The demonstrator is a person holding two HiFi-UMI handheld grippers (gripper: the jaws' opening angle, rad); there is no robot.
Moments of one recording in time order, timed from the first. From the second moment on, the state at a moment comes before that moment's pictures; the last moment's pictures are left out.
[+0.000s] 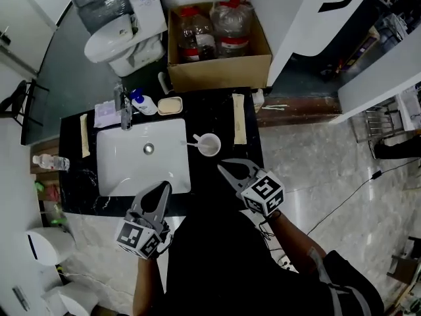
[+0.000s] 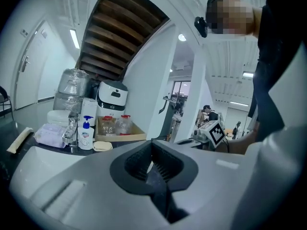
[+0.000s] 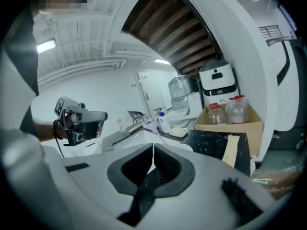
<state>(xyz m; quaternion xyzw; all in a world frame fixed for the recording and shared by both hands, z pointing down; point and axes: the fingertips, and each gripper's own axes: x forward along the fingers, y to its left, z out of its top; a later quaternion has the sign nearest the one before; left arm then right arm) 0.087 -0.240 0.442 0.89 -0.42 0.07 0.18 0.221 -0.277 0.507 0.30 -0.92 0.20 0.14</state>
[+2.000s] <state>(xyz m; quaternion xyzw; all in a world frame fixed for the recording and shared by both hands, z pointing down) 0.061 -0.239 0.466 0.88 -0.43 0.07 0.21 0.145 -0.348 0.587 0.24 -0.90 0.05 0.35</state>
